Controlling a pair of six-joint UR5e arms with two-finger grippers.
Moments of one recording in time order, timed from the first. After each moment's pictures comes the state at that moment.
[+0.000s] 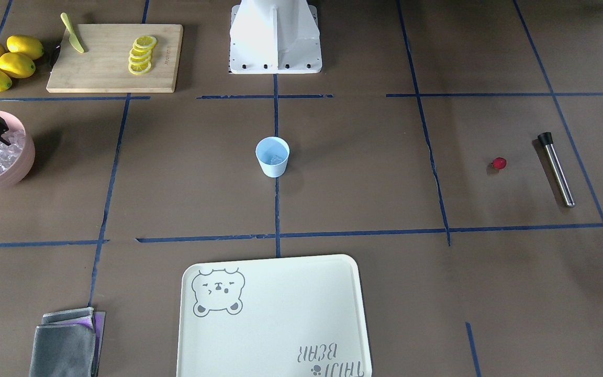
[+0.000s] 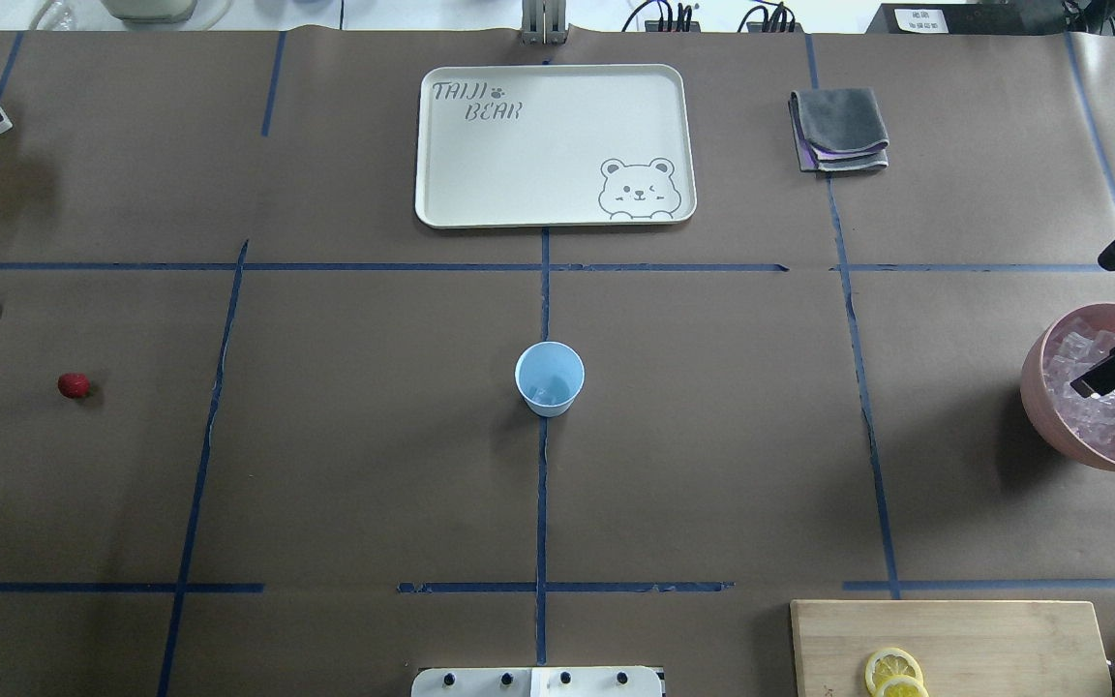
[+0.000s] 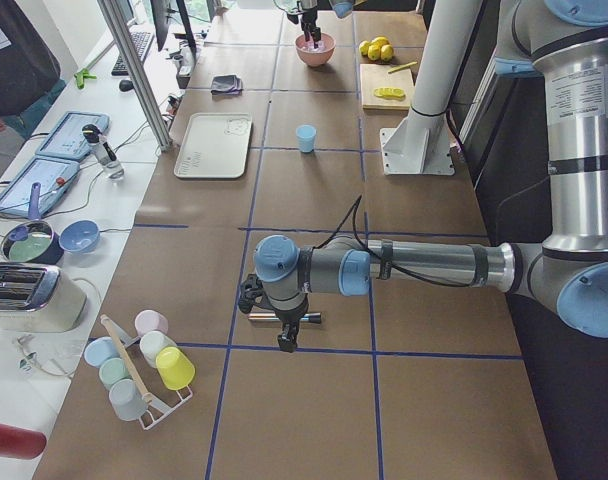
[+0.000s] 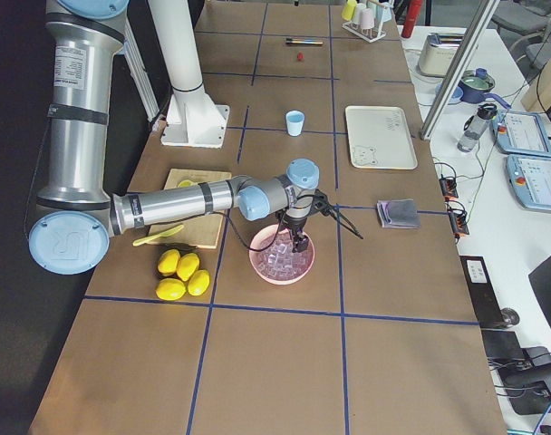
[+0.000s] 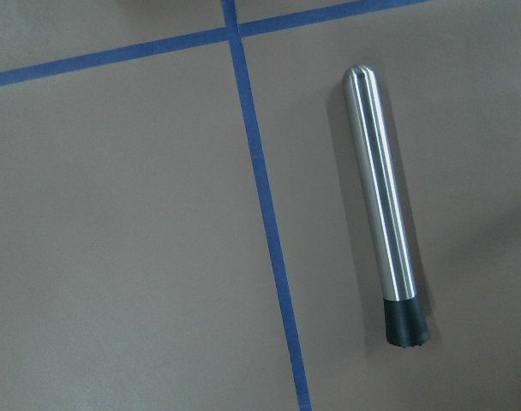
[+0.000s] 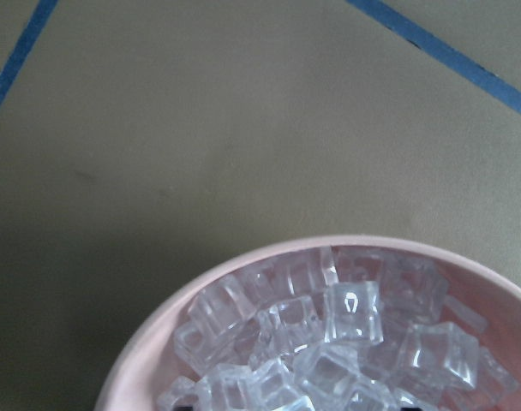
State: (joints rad) left arm -1.46 -1.41 -1.74 -1.55 -2.36 0.12; right arm 1.08 -1.70 1.84 -1.39 2.27 0.01
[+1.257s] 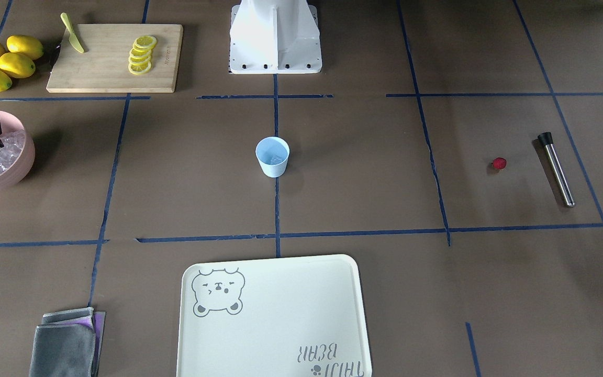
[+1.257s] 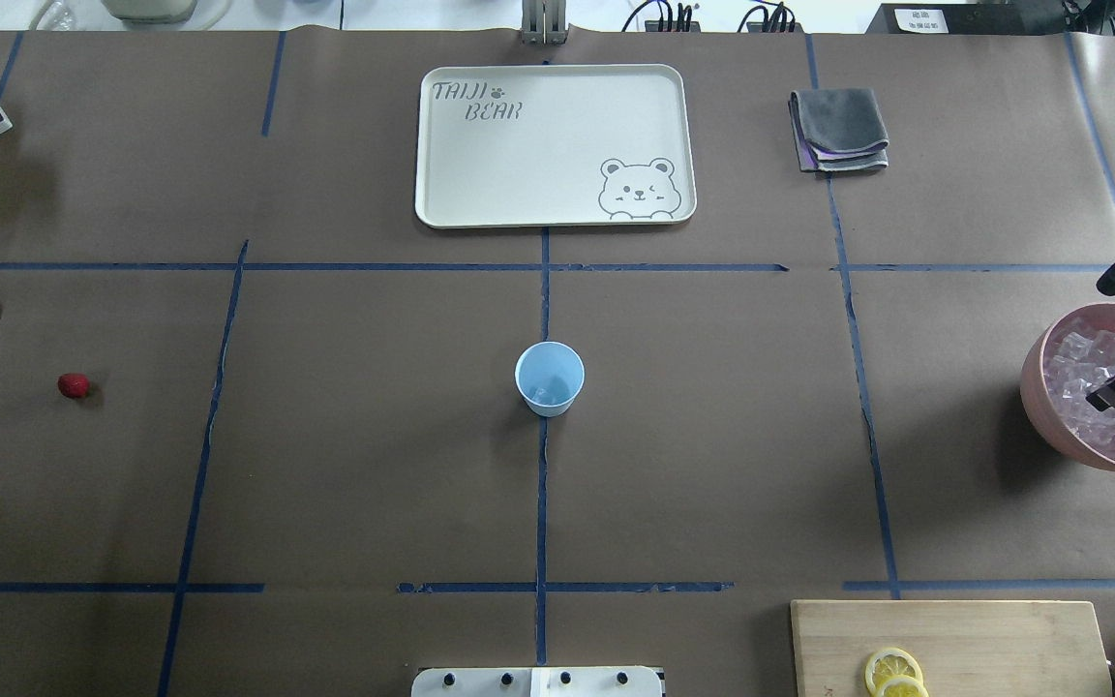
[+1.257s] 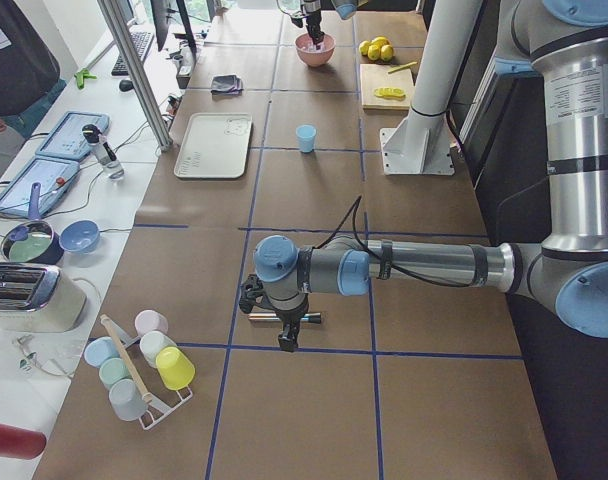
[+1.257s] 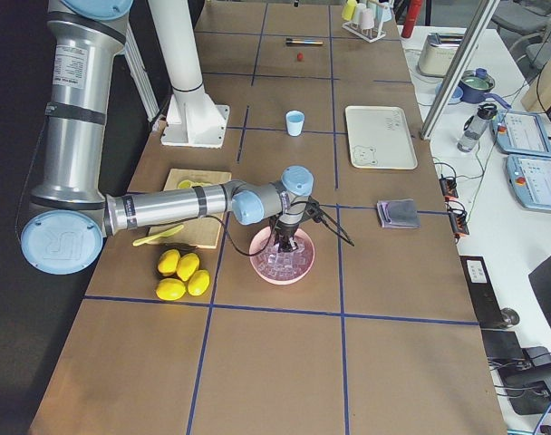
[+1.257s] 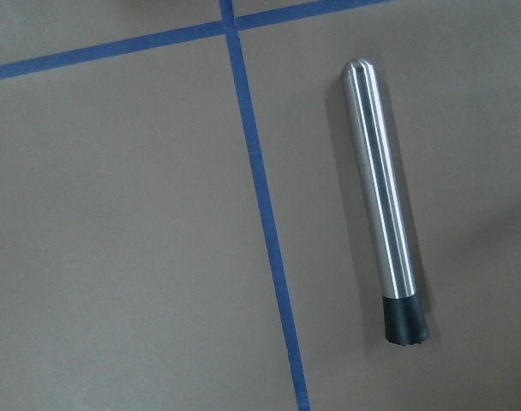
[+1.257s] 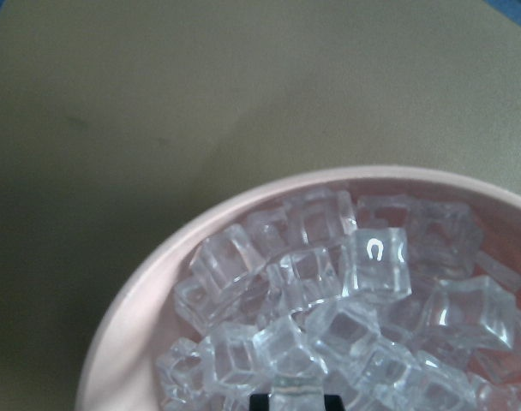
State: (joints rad) left arm -1.45 -1.41 -1.74 -1.55 -2.36 0.12; right arm 1.06 -1.73 1.84 -1.39 2.27 0.00
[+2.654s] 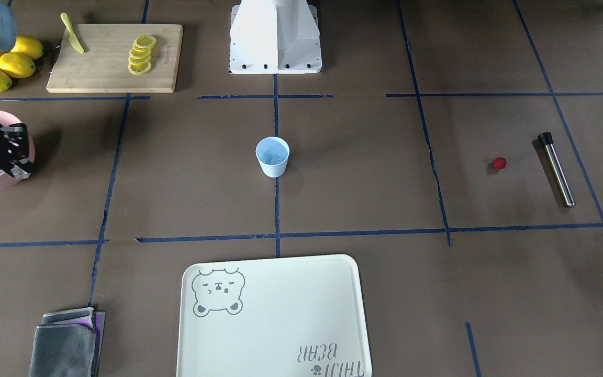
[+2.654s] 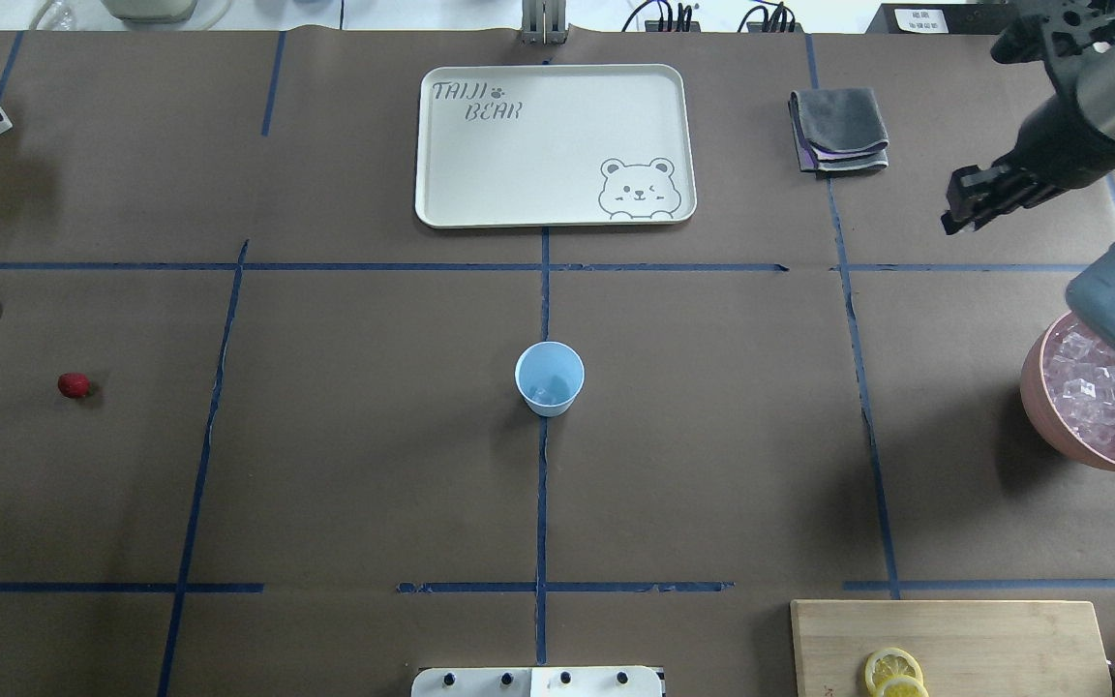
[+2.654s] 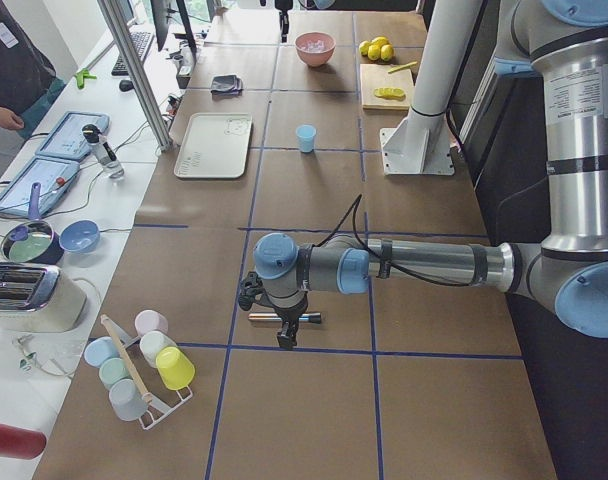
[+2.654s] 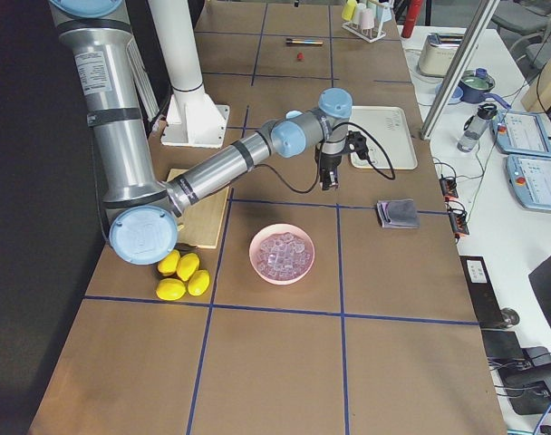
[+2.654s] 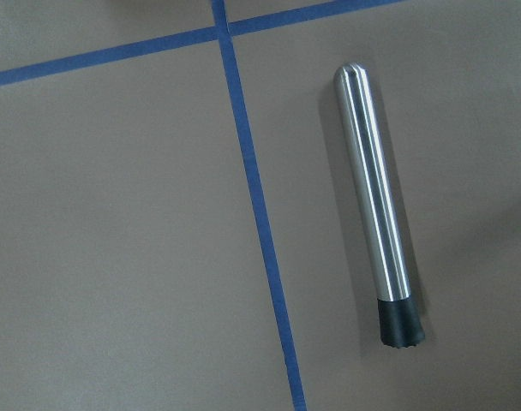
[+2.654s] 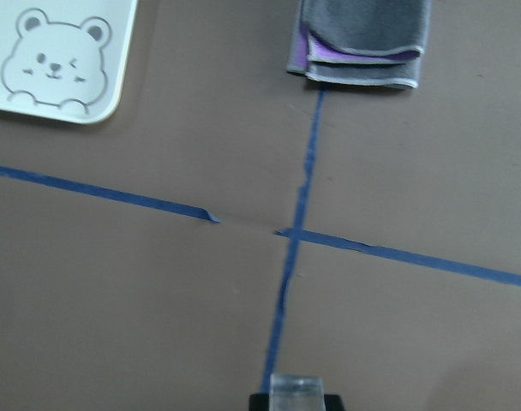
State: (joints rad) left arm -1.45 -1.41 -1.75 -1.56 -2.36 0.12; right arm 1.06 -1.26 1.94 -1.67 2.25 0.58
